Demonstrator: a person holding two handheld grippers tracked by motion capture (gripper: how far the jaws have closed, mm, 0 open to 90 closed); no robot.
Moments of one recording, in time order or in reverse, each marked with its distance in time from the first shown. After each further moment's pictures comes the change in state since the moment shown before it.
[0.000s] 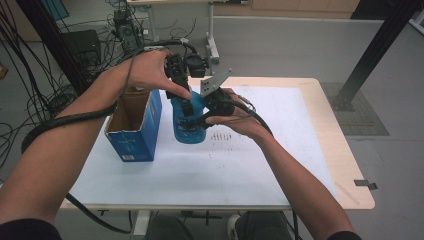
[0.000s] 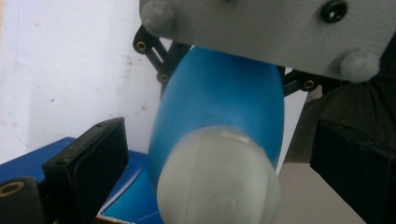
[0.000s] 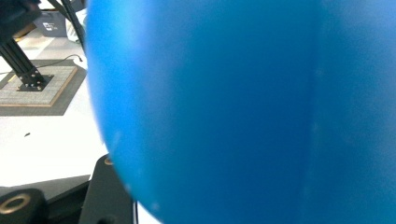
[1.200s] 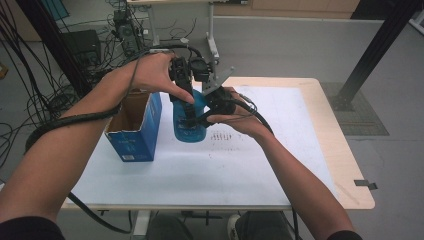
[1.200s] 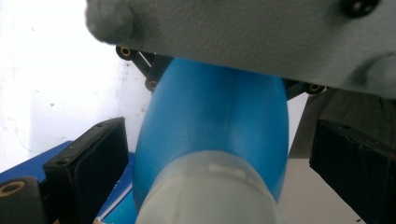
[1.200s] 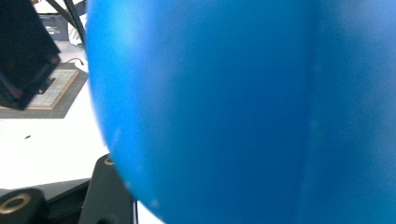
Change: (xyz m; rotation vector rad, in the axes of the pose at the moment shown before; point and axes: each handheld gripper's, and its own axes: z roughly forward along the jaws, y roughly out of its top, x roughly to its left) left arm -0.005 0.007 0.006 0.029 0.015 0.035; right arm 0.000 0.002 -0.005 -0.016 0.003 -0.003
